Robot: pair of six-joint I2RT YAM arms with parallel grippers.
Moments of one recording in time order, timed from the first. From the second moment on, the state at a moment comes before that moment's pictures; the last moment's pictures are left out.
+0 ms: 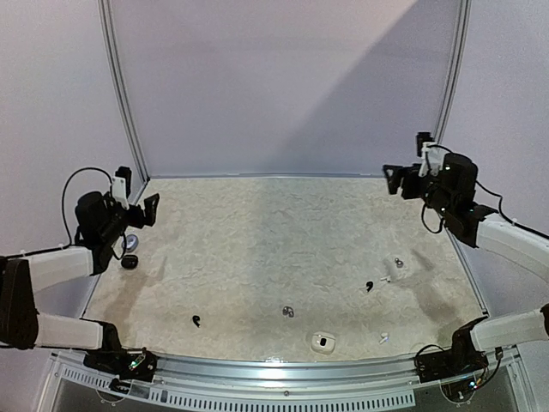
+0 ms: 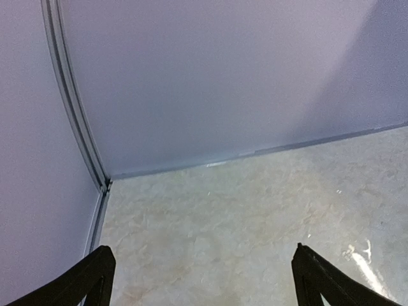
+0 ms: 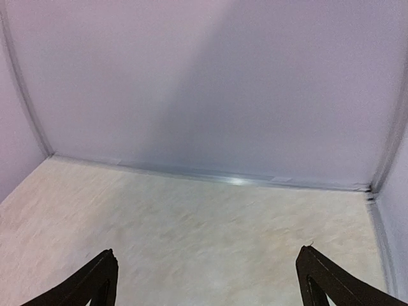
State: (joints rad) left arm 0.01 1.18 0.41 0.65 0.15 0.11; right arm 0.28 1.19 0.78 0.28 0.04 0.14
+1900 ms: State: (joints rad) left arm -0.29 0.92 0.85 -0.52 0.57 -0.08; right arm 1.30 1.55 1.10 -0.47 0.34 0.07
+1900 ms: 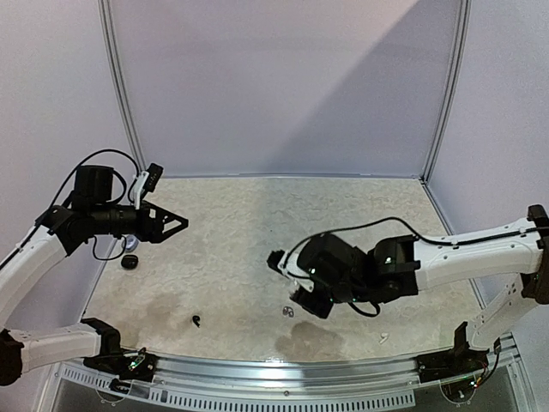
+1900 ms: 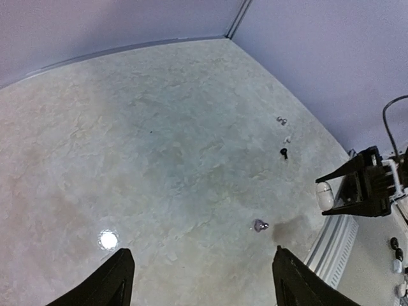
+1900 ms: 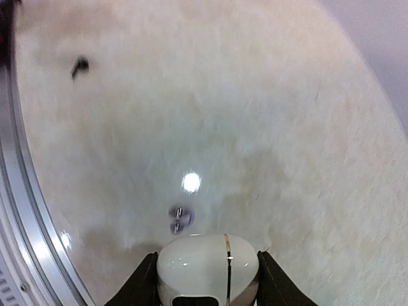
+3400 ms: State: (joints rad) left arm -0.69 1.13 1.18 -0.46 0.62 -0.12; right arm 1.30 1.70 1.47 0.10 0.37 -0.63
